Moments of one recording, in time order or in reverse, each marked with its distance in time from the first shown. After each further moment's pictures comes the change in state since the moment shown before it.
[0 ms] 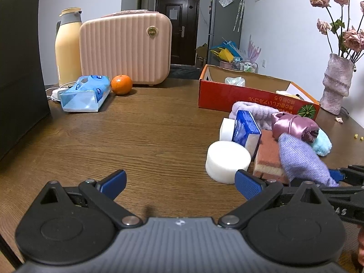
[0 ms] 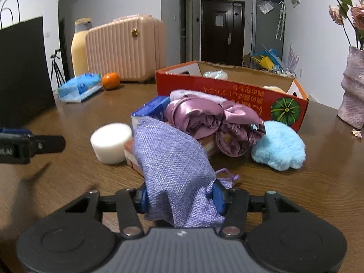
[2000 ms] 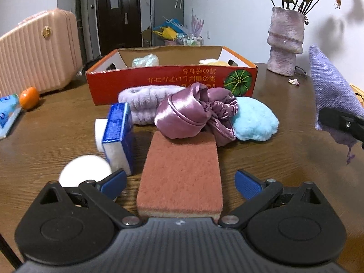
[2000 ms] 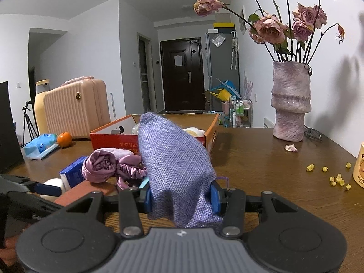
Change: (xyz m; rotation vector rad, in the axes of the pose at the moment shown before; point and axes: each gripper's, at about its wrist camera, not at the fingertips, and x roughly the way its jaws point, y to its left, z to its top) left arm 0.074 -0.142 0.012 0.203 0.111 -0.208; right arm -0.074 -0.131 -0.004 0.149 -0.254 -0.138
